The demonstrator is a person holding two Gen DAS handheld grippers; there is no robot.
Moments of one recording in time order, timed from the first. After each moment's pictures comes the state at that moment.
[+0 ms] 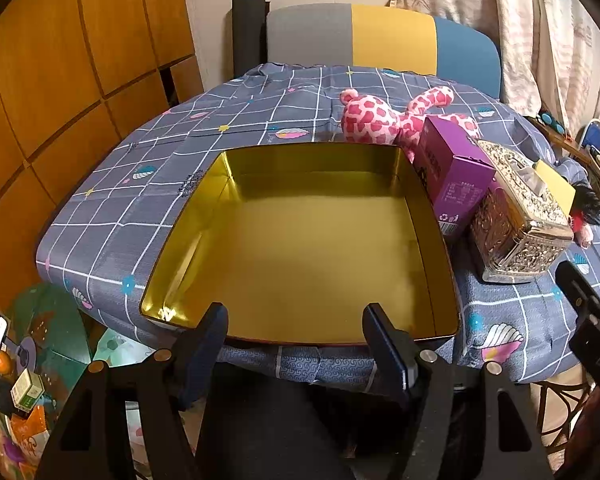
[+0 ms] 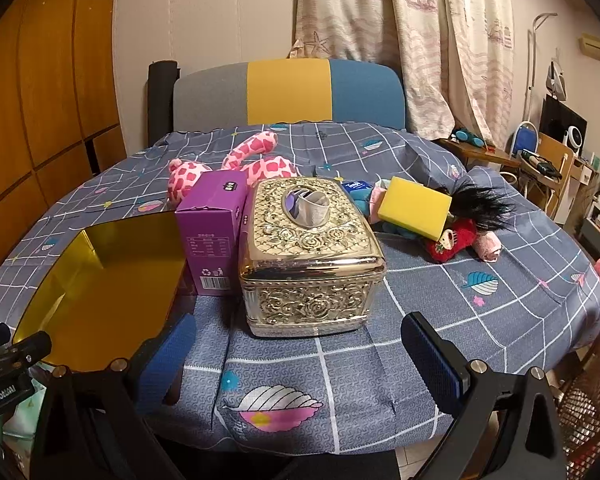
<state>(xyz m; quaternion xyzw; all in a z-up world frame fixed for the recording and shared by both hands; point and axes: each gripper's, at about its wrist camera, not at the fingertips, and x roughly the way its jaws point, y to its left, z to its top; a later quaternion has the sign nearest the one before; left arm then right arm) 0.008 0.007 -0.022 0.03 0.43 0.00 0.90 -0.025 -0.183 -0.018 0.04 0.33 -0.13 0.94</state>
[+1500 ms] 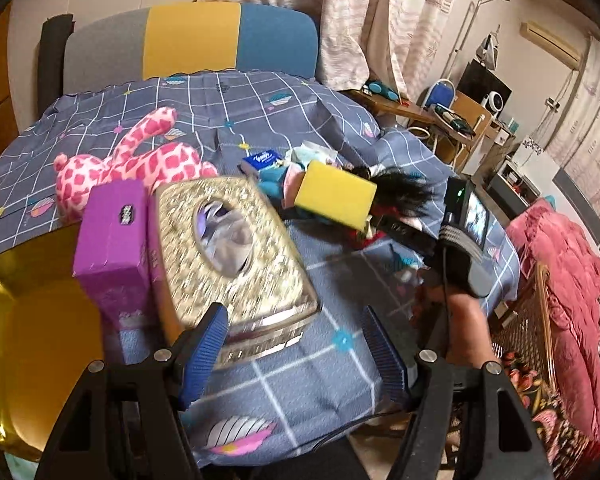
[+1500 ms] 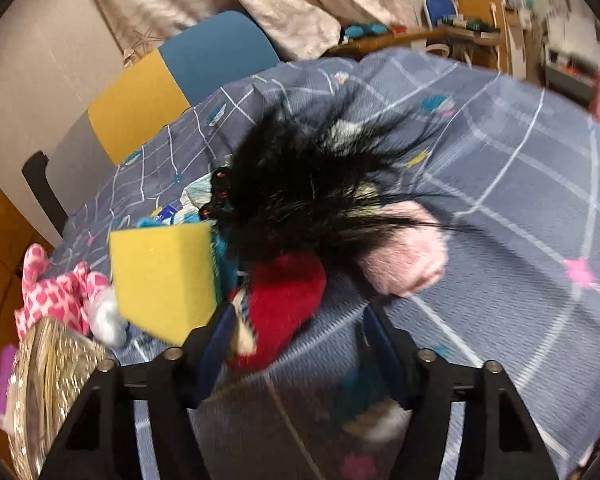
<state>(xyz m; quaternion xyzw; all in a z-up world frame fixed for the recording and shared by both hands) 0.057 -0.215 0.021 0.03 0.44 -0.30 0.85 0.082 -0.507 -0.108 0.29 0.35 -0.20 0.87</state>
